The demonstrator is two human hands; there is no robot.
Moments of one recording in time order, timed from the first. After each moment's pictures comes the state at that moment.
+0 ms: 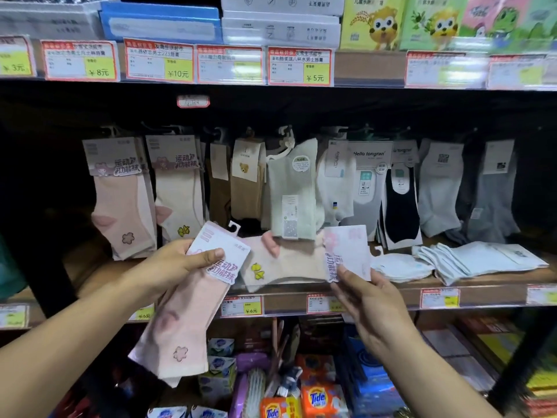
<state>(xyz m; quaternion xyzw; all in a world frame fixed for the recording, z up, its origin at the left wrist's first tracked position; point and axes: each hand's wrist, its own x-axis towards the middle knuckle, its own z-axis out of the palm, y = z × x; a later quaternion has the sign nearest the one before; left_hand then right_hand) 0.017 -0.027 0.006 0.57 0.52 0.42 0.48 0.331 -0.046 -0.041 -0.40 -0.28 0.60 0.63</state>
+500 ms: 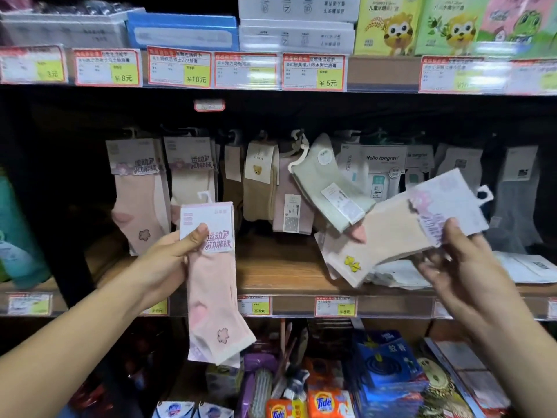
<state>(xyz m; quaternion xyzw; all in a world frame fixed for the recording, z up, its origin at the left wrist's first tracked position) 0.016 -0.049 0.015 0.45 0.43 0.58 0.52 0.406 -0.050 0.032 -0.34 -0.35 0.50 0.71</state>
